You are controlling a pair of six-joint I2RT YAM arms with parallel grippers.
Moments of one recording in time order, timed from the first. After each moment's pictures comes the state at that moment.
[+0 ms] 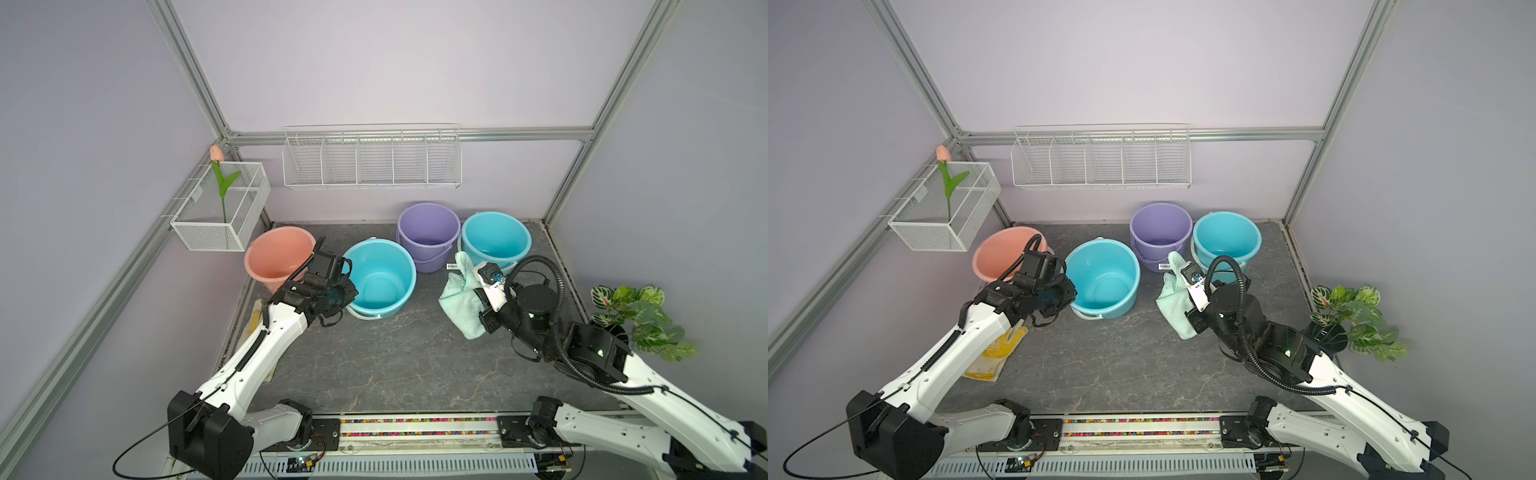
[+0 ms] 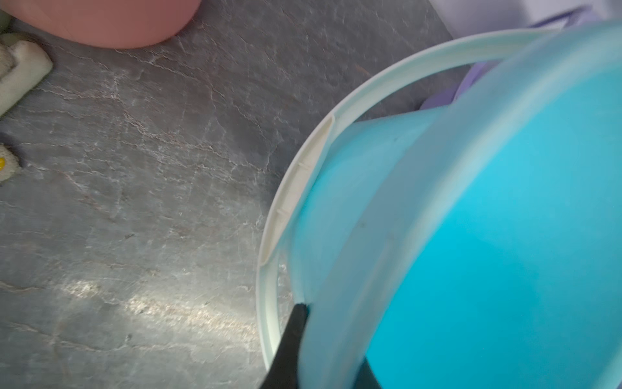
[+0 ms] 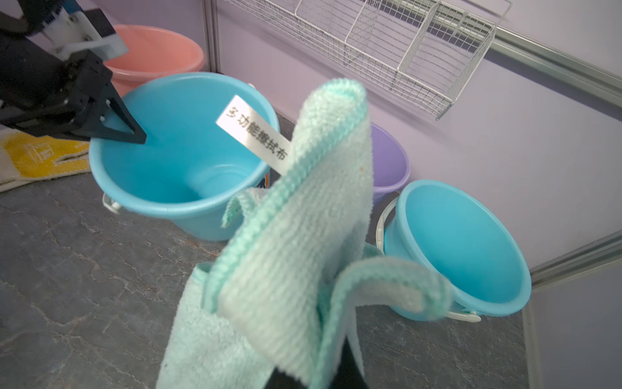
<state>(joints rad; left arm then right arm) -0.48 1.21 1.09 -0.82 -0.01 -0.93 0.95 0.85 1.08 -0.60 0.41 -0.09</state>
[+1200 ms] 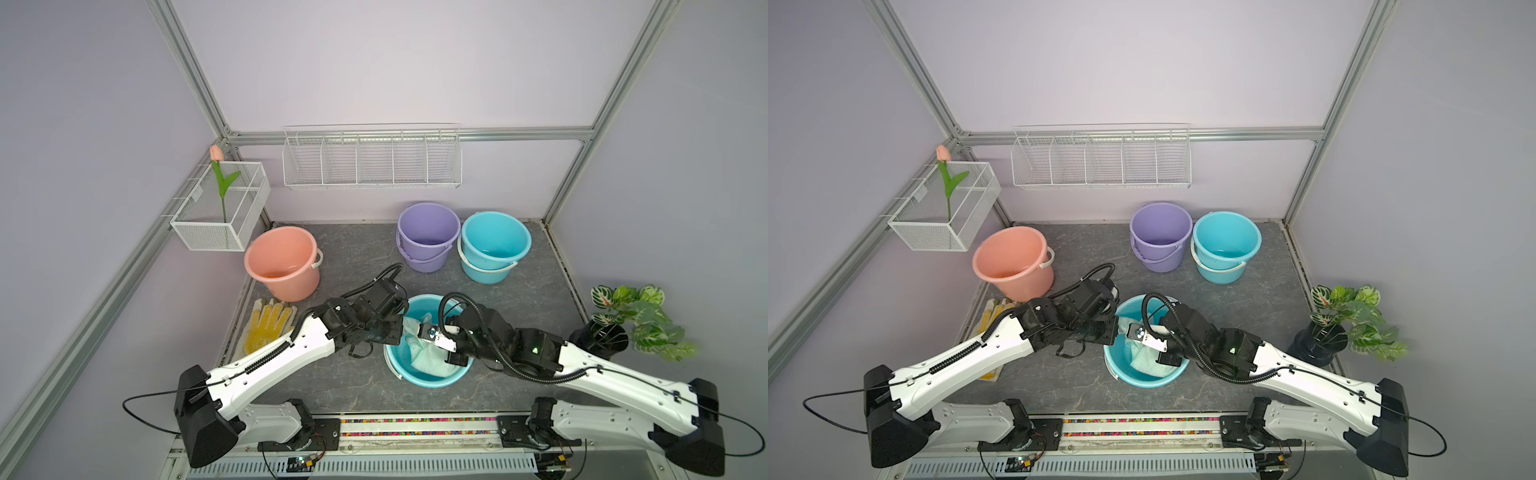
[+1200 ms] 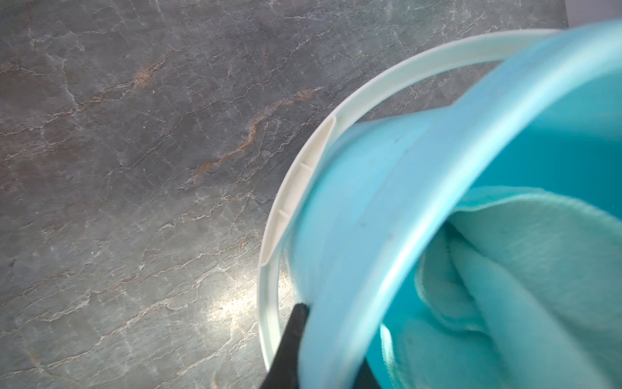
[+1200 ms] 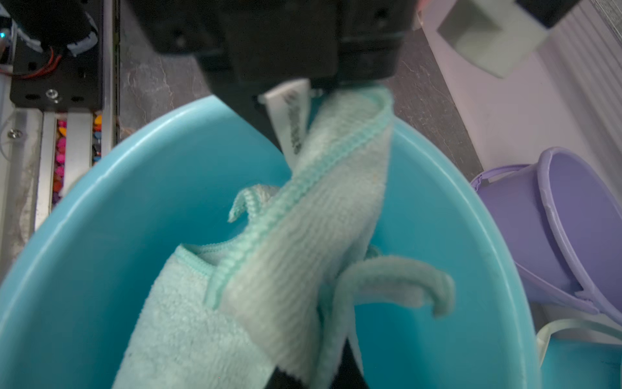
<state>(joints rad) -0.97 1.26 1.14 -0.89 -0.03 -0.64 1.09 1.03 0.86 -0.51 0.07 -0.52</state>
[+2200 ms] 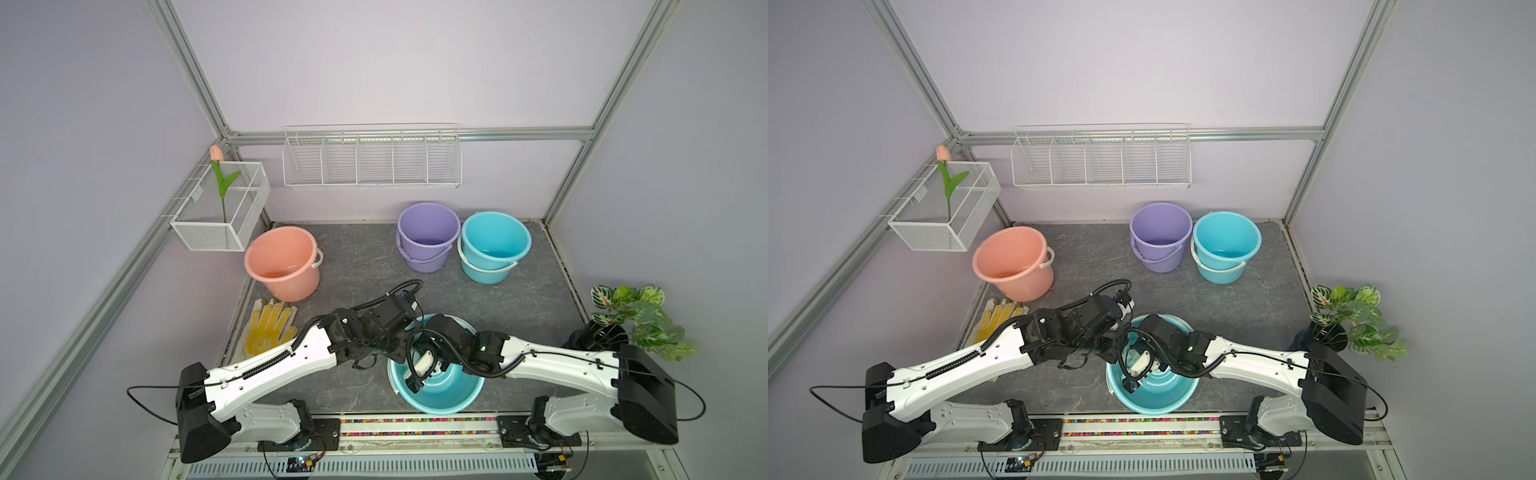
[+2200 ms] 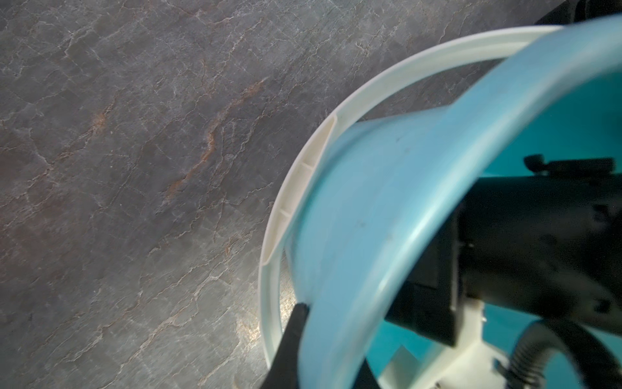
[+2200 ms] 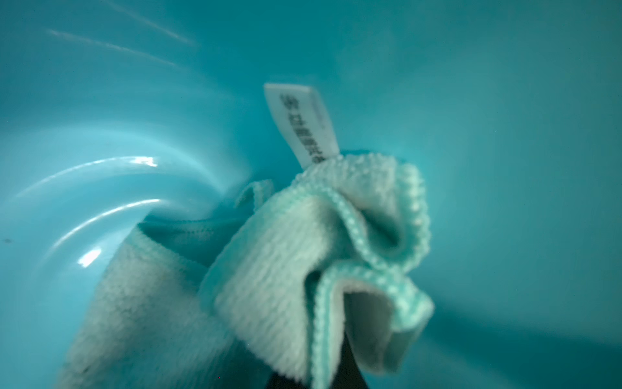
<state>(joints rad) -1.12 1.25 1.14 -0.89 -0.07 -0.49 1.09 1.36 0.79 -0.27 0.12 -1.52</state>
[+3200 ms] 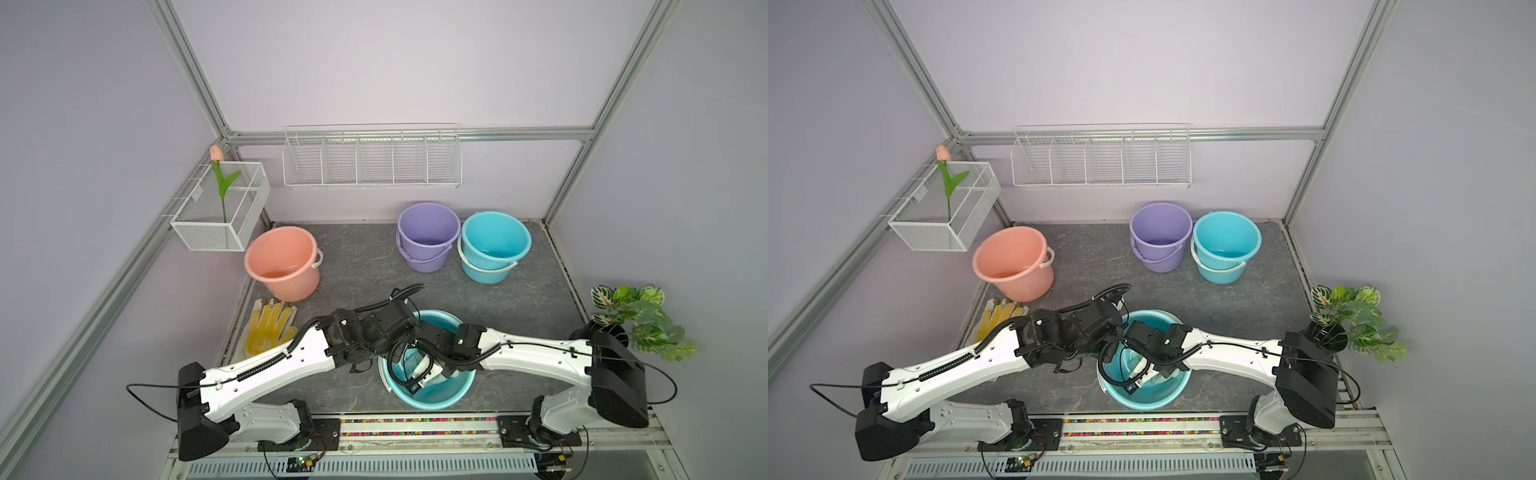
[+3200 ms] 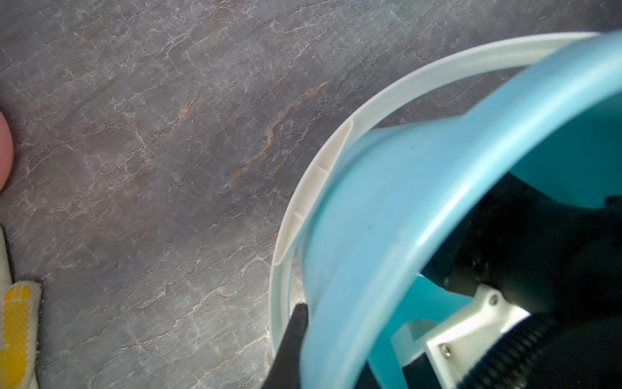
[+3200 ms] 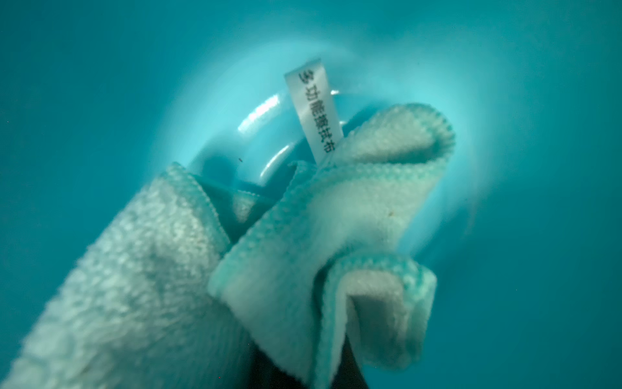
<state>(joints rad) -1.17 1.24 1.19 -1.02 -0.28 -0.60 1.15 1.51 0.99 -0.77 0.22 -1.26</state>
